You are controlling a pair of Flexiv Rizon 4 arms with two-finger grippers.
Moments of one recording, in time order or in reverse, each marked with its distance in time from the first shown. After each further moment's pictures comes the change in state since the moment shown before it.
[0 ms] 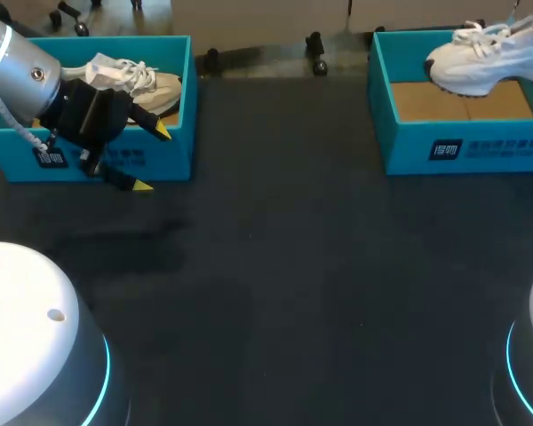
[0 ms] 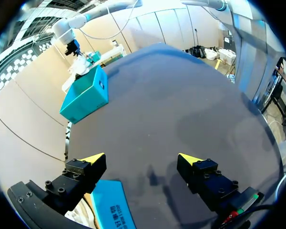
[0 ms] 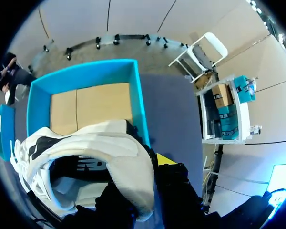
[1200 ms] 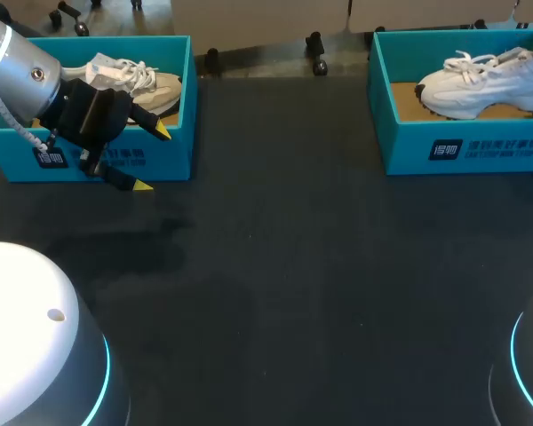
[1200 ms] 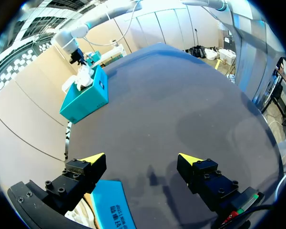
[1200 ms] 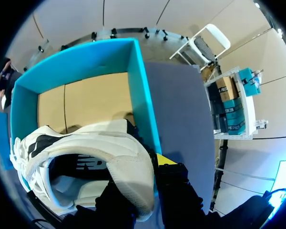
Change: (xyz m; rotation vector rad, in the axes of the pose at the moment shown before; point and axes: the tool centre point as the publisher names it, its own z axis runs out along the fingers) left arm 0.000 0.000 0.000 0.000 0.000 0.000; right arm 0.019 0.001 0.078 0.044 0.011 0.038
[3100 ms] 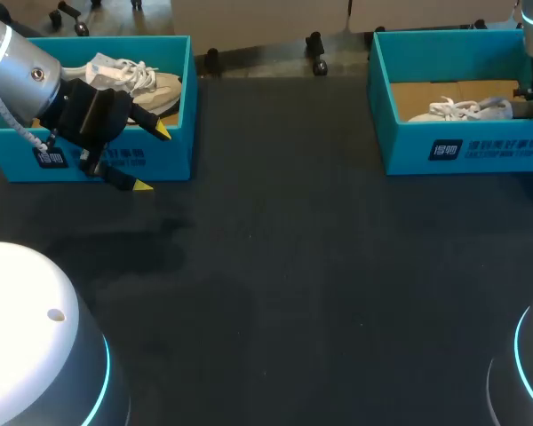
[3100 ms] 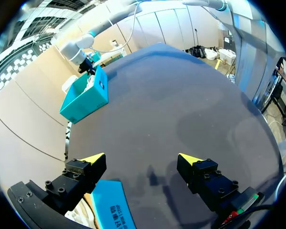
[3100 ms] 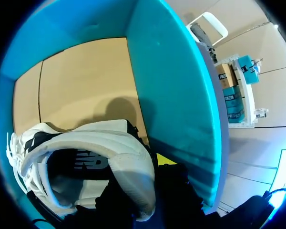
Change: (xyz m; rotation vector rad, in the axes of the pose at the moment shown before) left arm 0.000 0.000 0.000 0.000 0.000 0.000; right arm 0.032 -0.038 0.089 0.078 -0.069 0.050
